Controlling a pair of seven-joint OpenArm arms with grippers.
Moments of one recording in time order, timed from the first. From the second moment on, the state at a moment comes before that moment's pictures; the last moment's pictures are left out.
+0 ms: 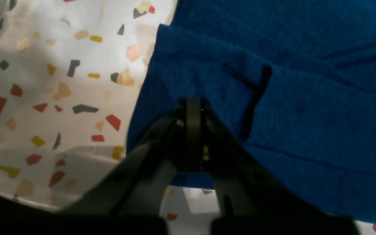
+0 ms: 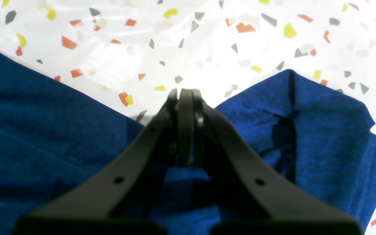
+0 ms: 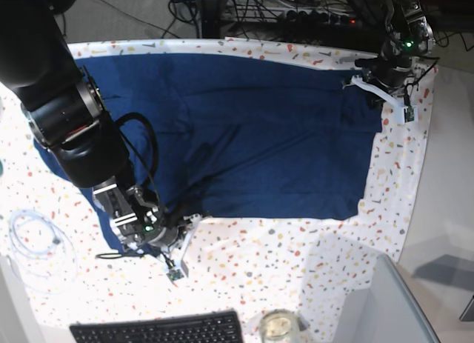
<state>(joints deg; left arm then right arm) 22.1 -4.8 -26.6 89.7 -11.6 -16.6 31.6 38.1 0.9 -31.8 24.4 16.4 8.5 -15.8</state>
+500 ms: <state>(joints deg) 22.0 -4.8 -26.6 89.7 -11.6 -16.5 31.6 36.1 0.7 -31.7 19.3 16.9 -1.4 -12.0</state>
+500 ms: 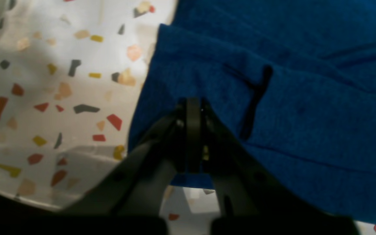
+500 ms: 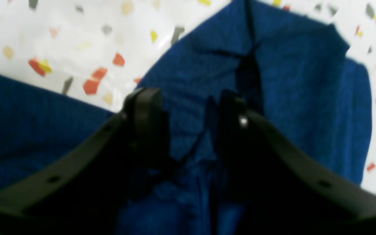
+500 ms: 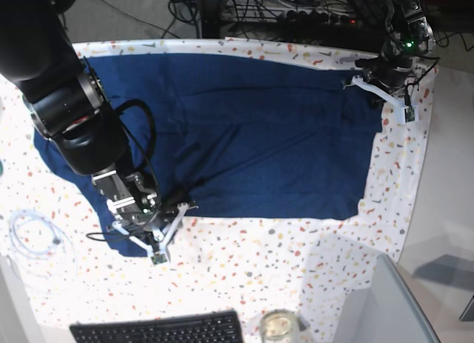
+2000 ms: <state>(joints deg) 22.2 -4.7 -26.7 95.5 -11.4 -16.8 31.7 51.1 8.1 -24.5 22.3 16.7 -1.0 -16.6</state>
